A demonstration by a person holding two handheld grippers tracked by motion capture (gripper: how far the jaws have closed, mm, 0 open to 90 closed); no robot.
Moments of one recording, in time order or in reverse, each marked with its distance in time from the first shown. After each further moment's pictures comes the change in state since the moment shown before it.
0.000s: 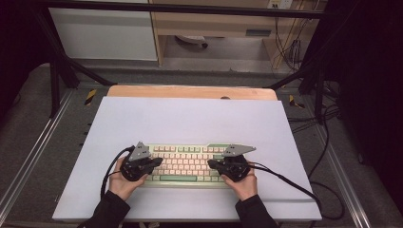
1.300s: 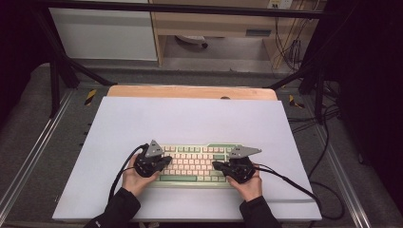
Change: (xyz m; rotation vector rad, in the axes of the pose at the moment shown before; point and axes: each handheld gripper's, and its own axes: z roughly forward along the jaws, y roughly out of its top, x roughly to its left) left arm -0.005 0.007 0.037 0.049 0.007 0.015; right arm -0.006 -0.009 -0.009 -0.001 -0.008 0.010
